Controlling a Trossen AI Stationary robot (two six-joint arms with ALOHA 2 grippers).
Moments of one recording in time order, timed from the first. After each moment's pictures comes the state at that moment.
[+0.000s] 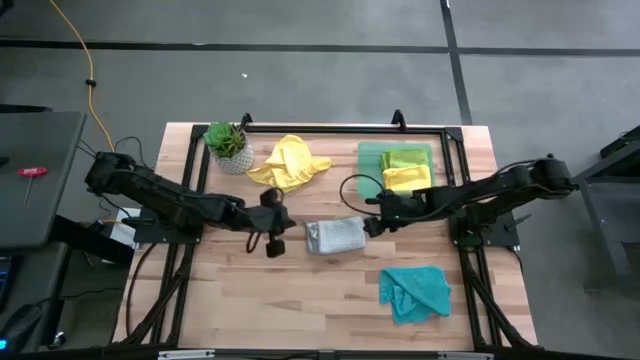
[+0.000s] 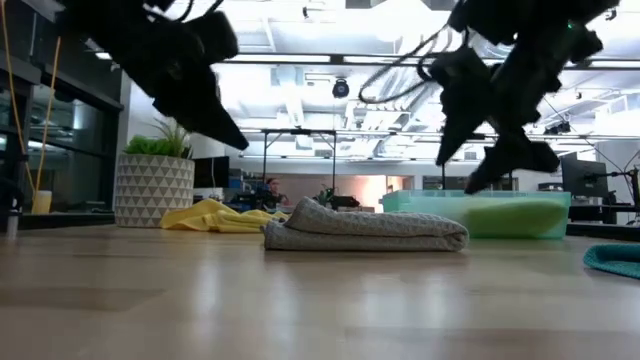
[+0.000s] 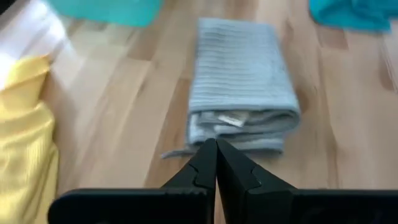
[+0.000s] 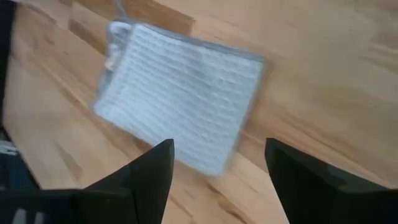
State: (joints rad) left arm -0.09 1.34 0.63 -0.03 -0.31 -0.25; right arm 0.08 1.31 0.65 -0.25 0.03 1.21
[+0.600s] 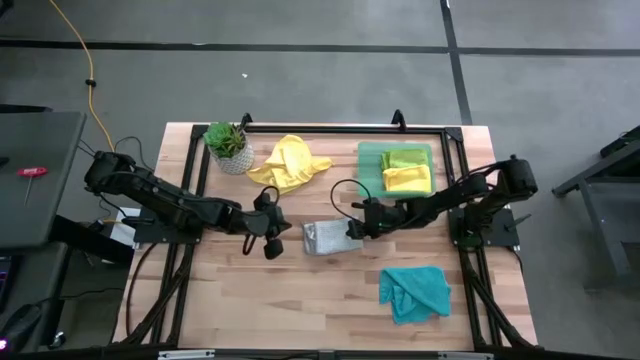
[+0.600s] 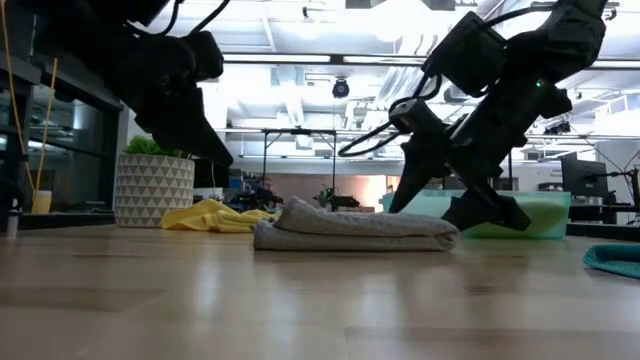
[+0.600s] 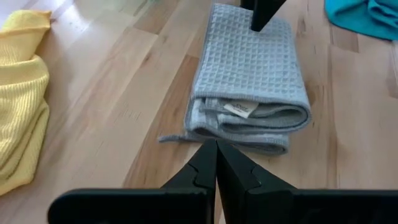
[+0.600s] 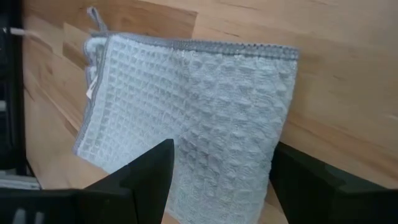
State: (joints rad) left arm -0.11 1.33 0.55 0.03 -0.36 -0.42; right arm 0.08 1.66 0.61 0.20 0.02 1.35
